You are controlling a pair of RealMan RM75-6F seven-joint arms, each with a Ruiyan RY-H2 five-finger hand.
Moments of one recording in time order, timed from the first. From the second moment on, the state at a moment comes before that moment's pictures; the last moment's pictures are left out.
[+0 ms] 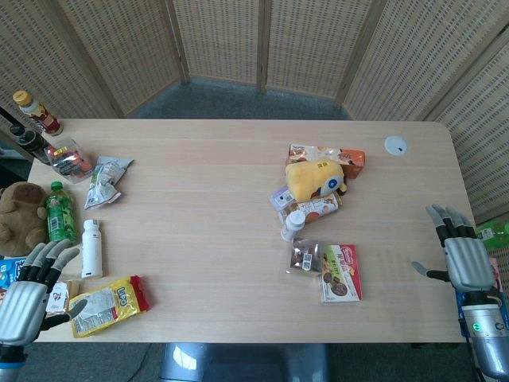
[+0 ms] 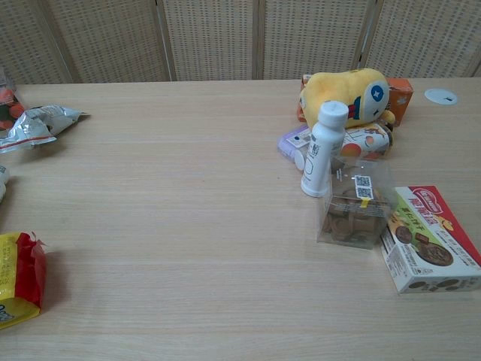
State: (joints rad) left arm 0.01 -1.14 0.05 -1.77 1.71 1.59 0.04; right arm 0.21 -1.18 0.10 -1.46 -1.45 1.38 0.07
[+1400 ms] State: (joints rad) left arm -0.07 -1.11 0.04 -1.75 1.69 1.50 -0.01; right arm 0.29 -1.28 0.06 -1.62 -1.51 1.26 -0.08
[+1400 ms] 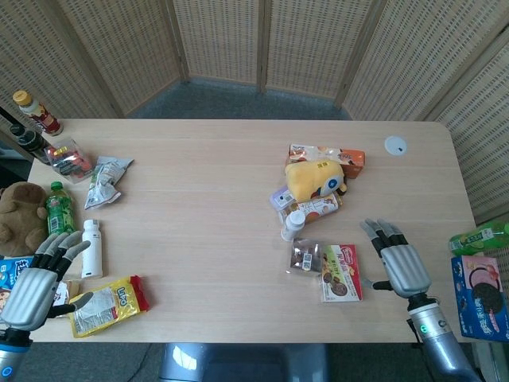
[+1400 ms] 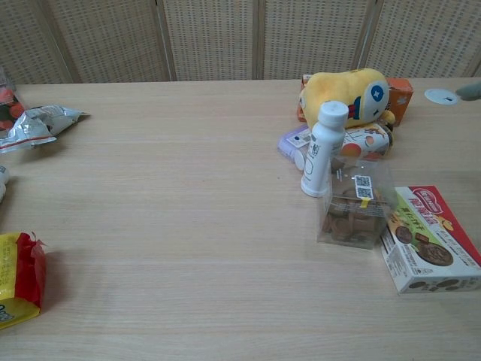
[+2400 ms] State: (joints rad) left arm -0.09 -1.11 0.04 -1.72 1.67 1.49 -0.06; right arm 0.43 -1.45 0.10 -1.58 -1.38 1.04 -0.02
